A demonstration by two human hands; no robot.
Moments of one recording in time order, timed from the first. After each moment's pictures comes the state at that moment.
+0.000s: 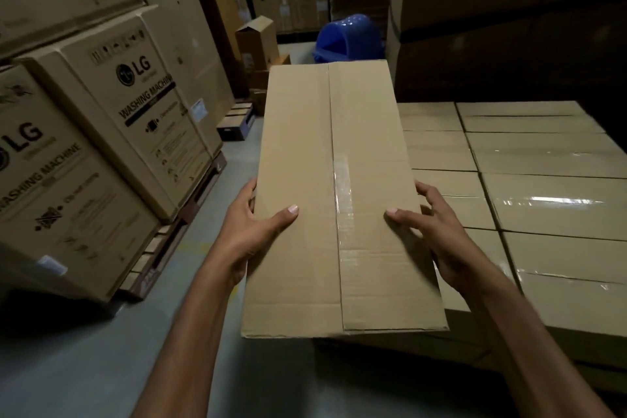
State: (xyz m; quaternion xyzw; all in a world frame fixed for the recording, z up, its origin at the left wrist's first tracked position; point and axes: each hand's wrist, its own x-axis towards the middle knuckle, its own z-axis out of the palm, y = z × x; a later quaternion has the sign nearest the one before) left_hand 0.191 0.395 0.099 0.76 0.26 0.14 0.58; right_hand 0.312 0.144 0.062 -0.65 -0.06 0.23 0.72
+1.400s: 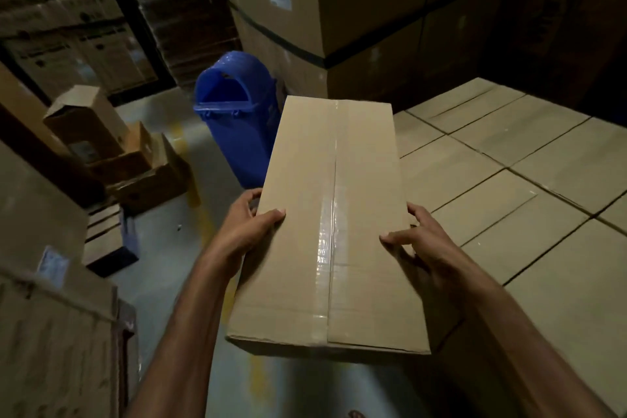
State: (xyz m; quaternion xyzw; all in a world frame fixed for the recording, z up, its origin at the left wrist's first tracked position) left_hand 0.664 0.907 0.067 0.82 0.06 -0.11 0.56; right_hand 0.583 0.636 0.016 -0.63 0.26 0.06 0.73
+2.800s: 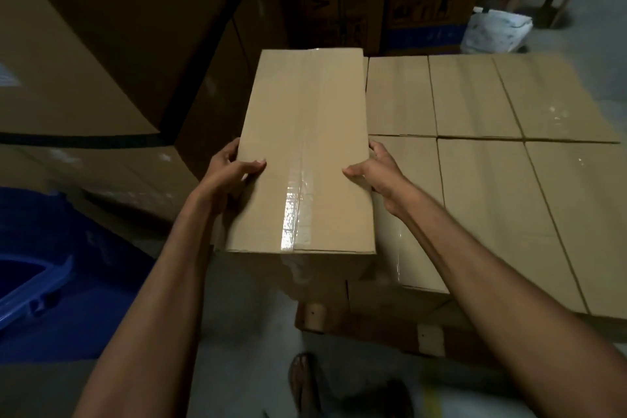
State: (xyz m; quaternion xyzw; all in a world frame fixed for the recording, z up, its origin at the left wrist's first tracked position) left_hand 1.305 0.670 0.021 0.76 -0.28 -0.36 0.47; right_hand 1.052 0.551 -0.011 -0.51 0.48 -0.26 0.67
